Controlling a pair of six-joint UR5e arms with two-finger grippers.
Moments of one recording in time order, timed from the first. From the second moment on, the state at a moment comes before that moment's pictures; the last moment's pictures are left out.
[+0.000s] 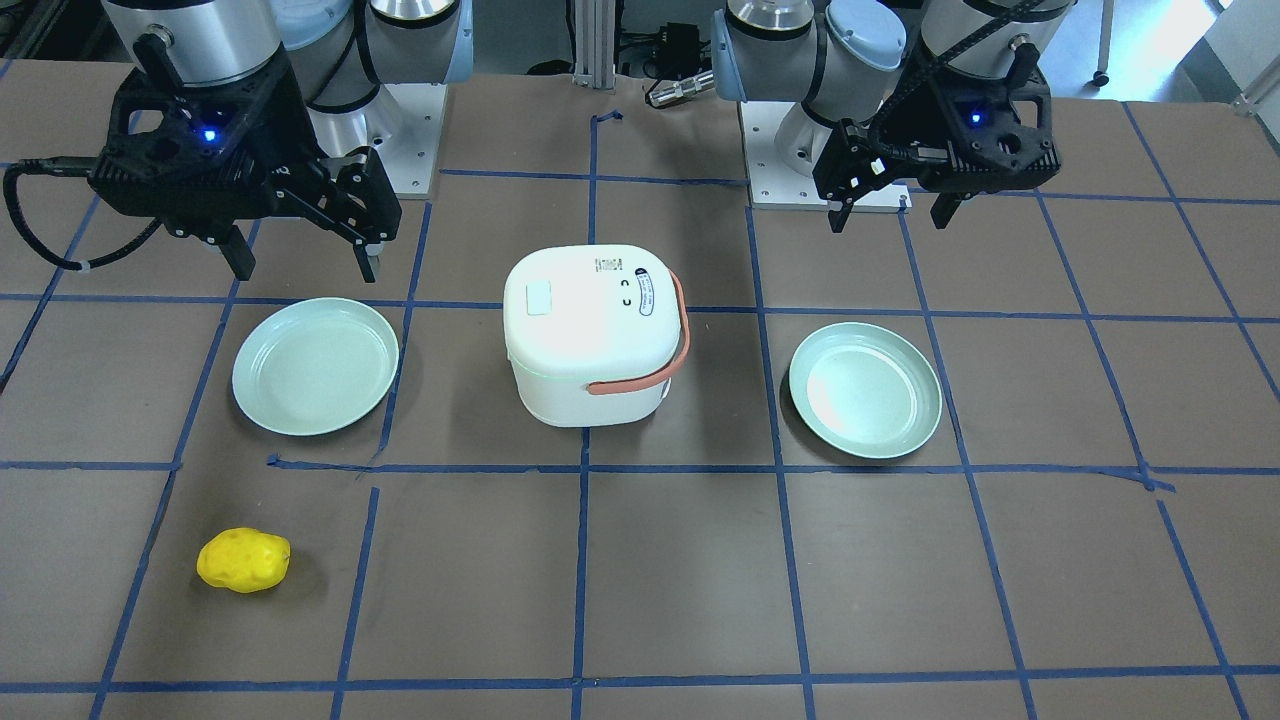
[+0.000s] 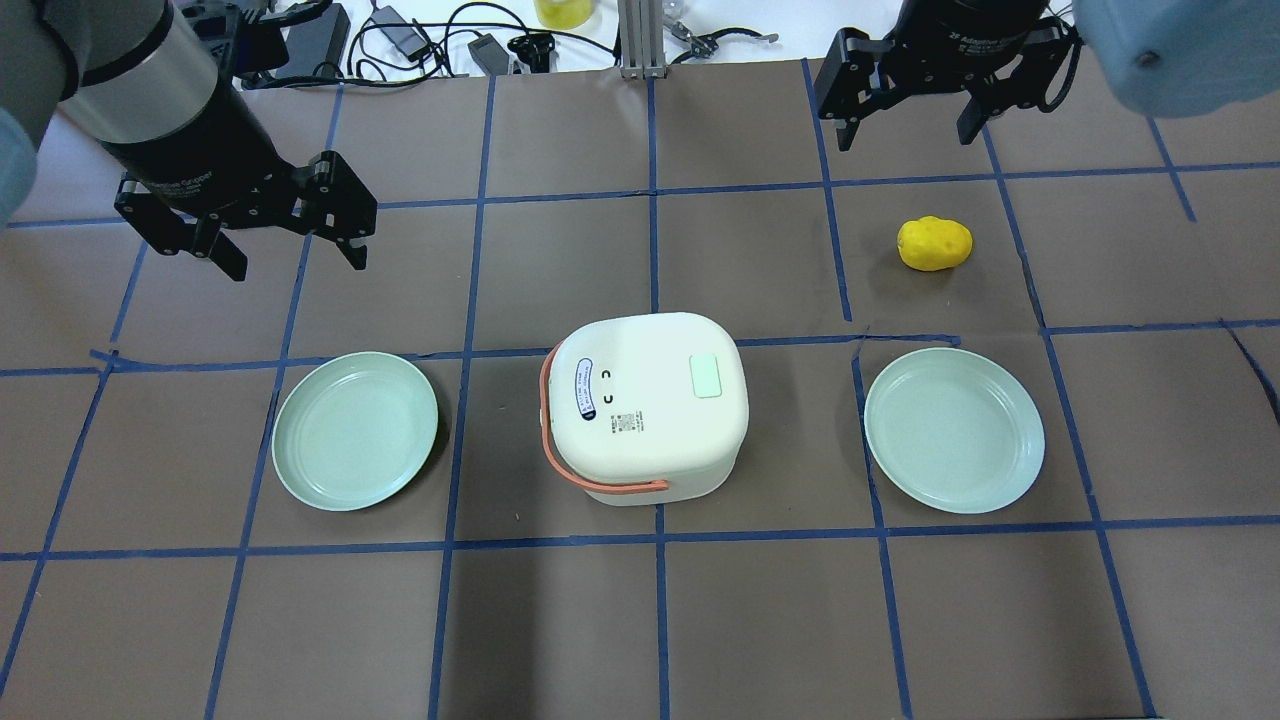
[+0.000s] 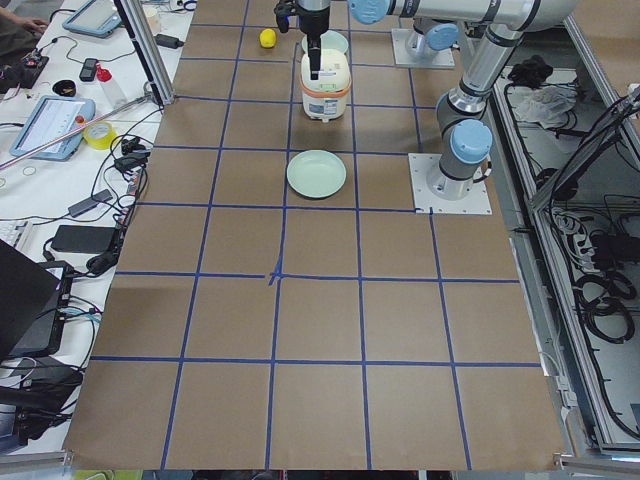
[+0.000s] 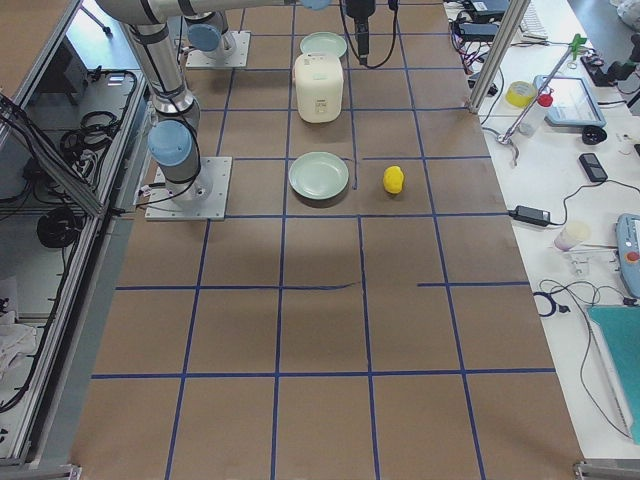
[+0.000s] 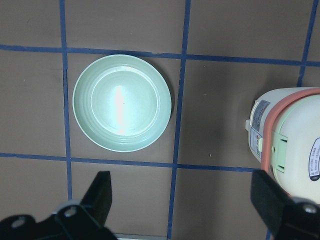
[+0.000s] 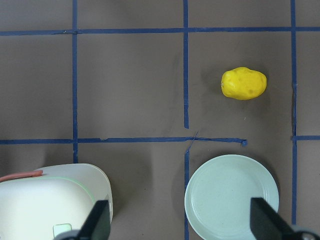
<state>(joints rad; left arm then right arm) -1.55 -1.50 -1.59 -1.62 1.59 -0.05 1.65 -1.51 1.44 -1.64 -1.58 0.08</state>
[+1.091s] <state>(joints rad) -1.55 -1.50 -1.59 -1.62 1.59 -0.05 1.65 -1.51 1.44 -1.63 -1.58 0.08</state>
